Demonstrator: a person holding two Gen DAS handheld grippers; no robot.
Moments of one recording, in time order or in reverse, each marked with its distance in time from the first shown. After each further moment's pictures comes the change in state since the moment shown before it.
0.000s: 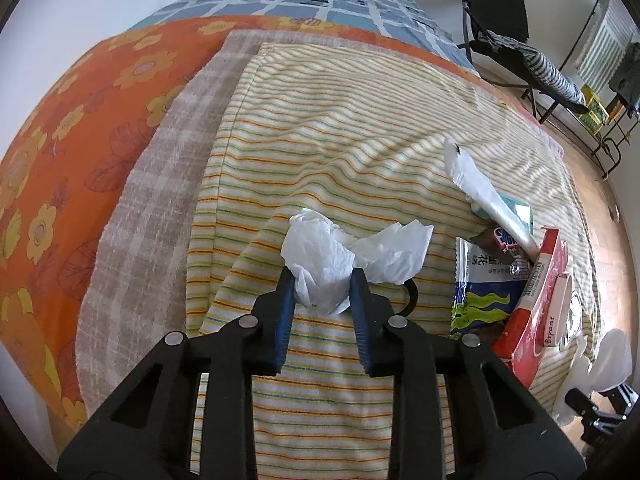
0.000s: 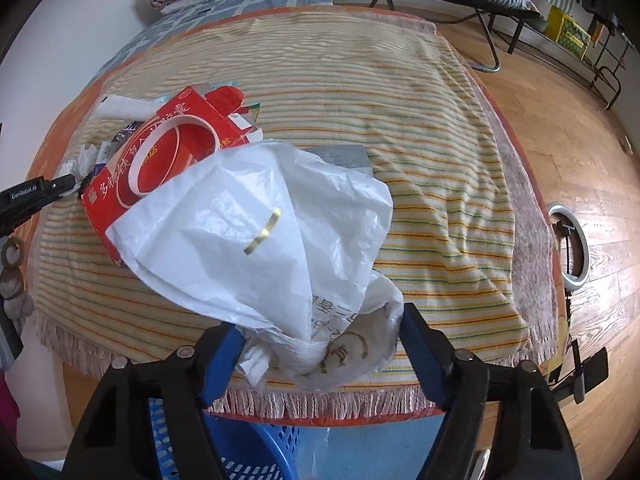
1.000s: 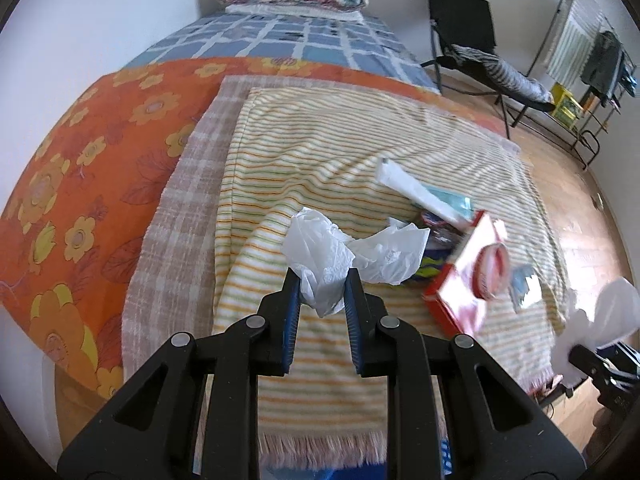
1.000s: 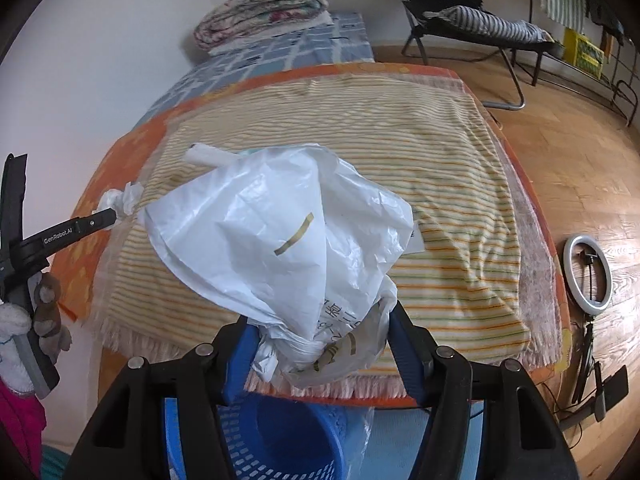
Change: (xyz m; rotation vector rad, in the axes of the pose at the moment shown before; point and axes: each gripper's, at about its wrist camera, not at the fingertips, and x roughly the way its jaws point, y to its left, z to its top) left arm -0.095 -0.012 -0.028 0.072 -0.090 -0.053; right arm -0.075 0.021 -0.009 -0.032 -0.160 0.165
